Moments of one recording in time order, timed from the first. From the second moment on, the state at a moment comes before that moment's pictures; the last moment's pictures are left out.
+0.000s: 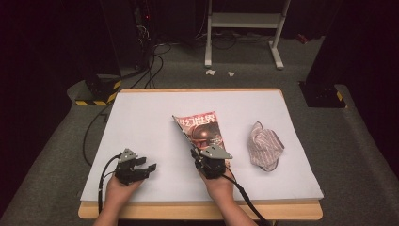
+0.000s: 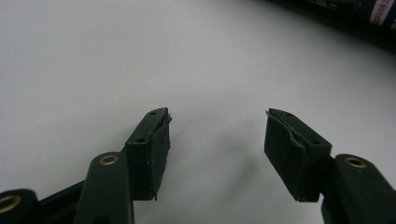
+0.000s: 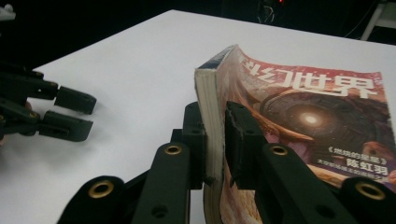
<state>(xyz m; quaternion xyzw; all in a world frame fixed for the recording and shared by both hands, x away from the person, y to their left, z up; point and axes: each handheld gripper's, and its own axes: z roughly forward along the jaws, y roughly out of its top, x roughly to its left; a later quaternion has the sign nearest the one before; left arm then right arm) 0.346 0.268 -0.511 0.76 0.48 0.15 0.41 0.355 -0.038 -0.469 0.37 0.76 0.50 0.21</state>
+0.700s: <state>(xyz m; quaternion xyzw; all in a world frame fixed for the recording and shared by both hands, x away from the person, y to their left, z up) 0.346 0.267 -0.511 0.76 0.48 0.15 0.41 0.345 -0.015 -0.491 0.36 0.79 0.47 0.16</state>
